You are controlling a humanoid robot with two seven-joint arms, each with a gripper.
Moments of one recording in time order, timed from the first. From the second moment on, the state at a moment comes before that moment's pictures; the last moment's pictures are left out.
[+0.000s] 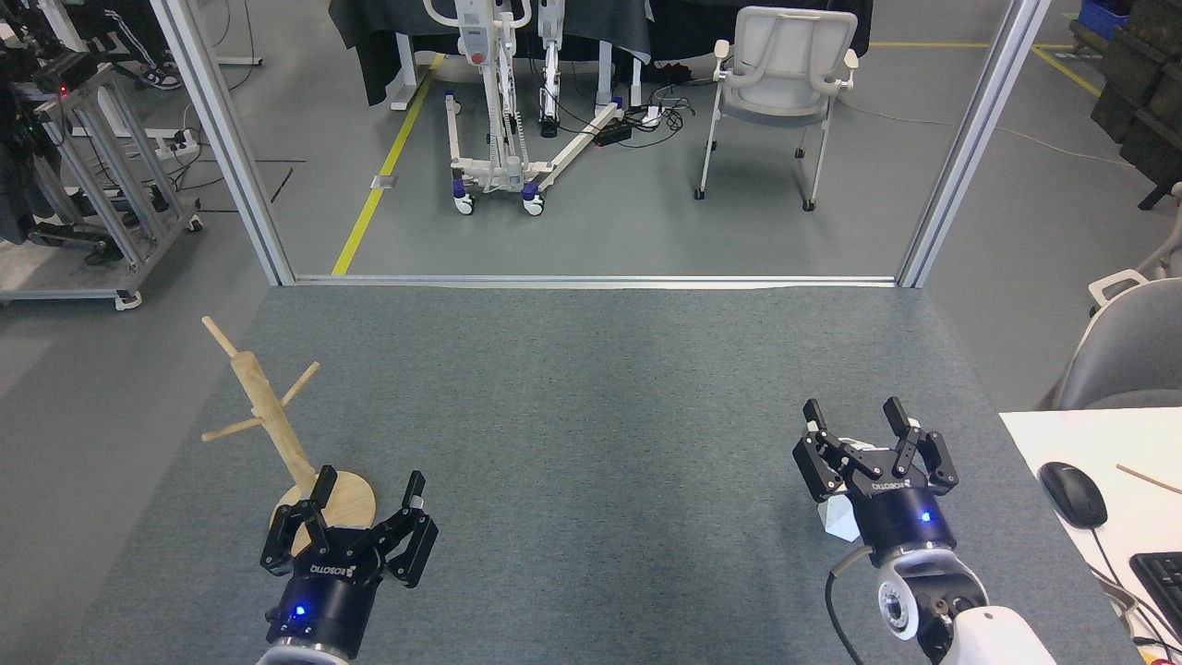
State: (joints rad) left arm 0.02 0.16 -0.15 -1.64 -1.27 0.04 0.19; right arm -0.24 -0.31 0.27 -1.35 1.02 0.04 -0.22
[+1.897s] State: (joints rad) left arm 0.02 0.18 -0.15 -1.64 -1.28 0.00 0.18; right arm -0.19 -0.28 0.21 -1.13 1.16 0.04 -0.07
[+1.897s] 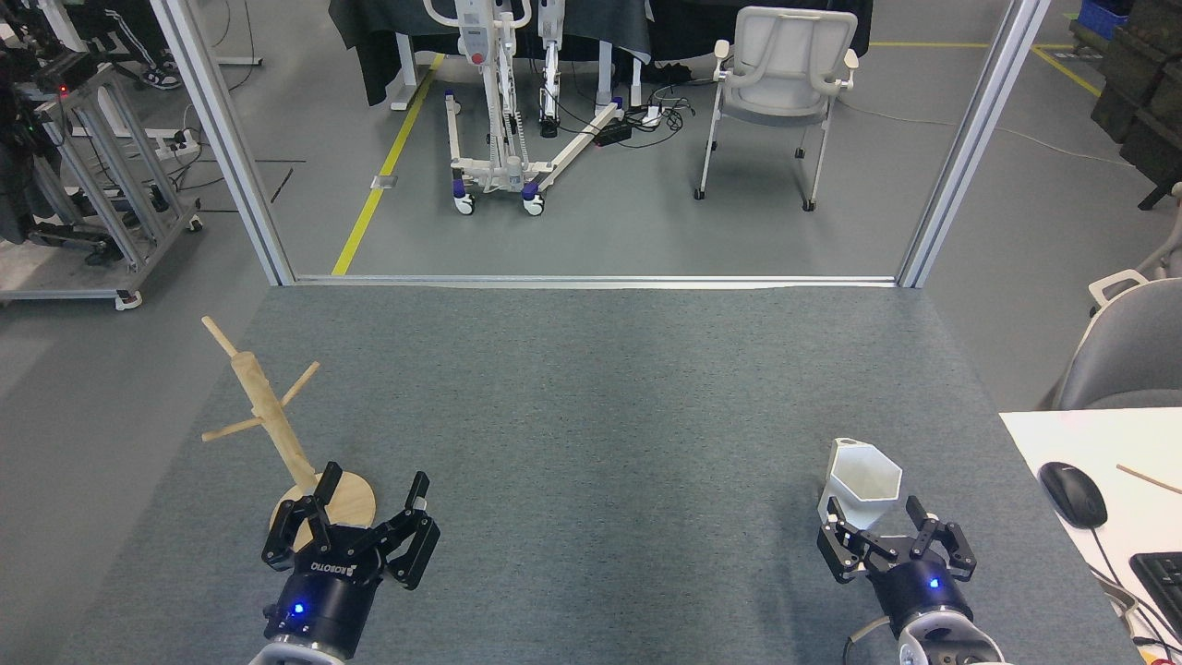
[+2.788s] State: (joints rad) left arm 0.02 0.18 -0.15 -1.64 -1.28 0.00 0.18; right arm -0.34 -0.26 0.26 -0.96 1.15 0.03 -0.07
